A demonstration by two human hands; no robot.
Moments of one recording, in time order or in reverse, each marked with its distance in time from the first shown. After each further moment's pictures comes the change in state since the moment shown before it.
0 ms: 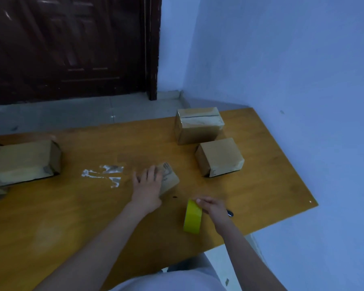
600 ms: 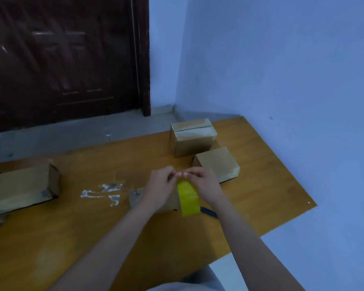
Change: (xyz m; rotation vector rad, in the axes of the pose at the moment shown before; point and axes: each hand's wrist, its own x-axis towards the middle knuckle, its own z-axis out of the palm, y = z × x) left_hand -0.005 0.029 -0.068 -0.866 0.408 0.235; right_hand -0.013 -0.117 0.033 -0.331 -0.003 -0.429
